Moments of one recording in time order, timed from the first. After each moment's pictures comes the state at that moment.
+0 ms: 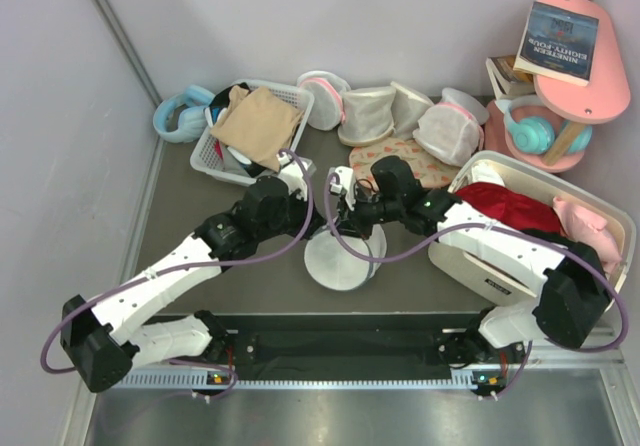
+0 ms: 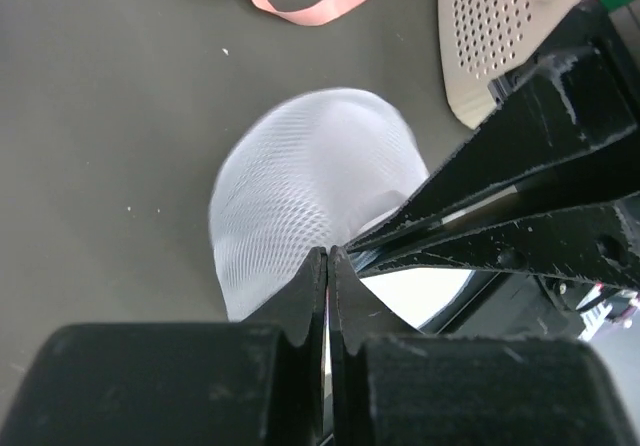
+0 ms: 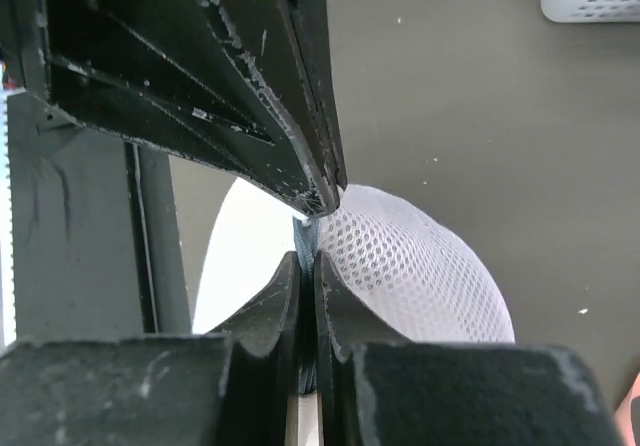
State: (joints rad) left arm -0.77 1.10 0.94 -0.34 0.07 -0.40; right arm 0.77 1.38 1.05 -0.30 -0.57 -0.27
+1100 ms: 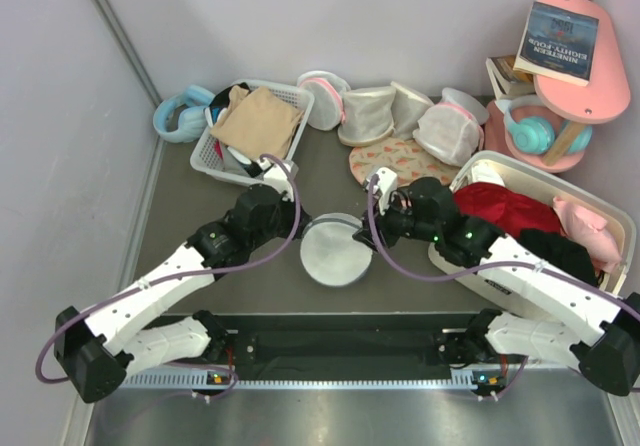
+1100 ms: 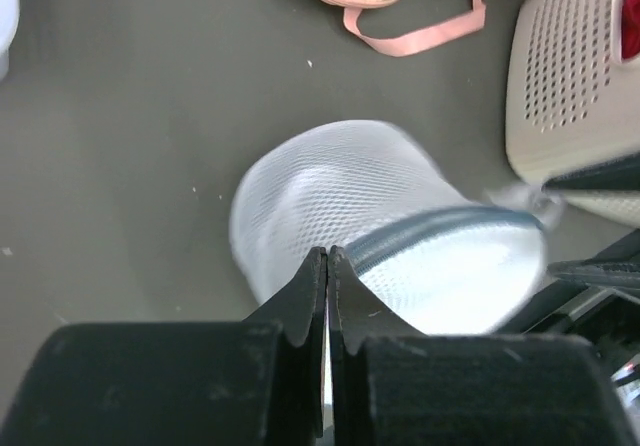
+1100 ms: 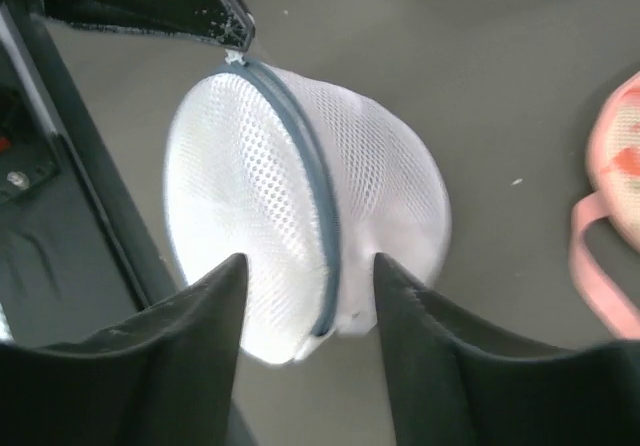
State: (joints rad) left arm -0.77 1.00 0.84 -0.33 -0.13 -0.52; right arm 0.79 1.04 0.84 -0.26 -0.25 0.01
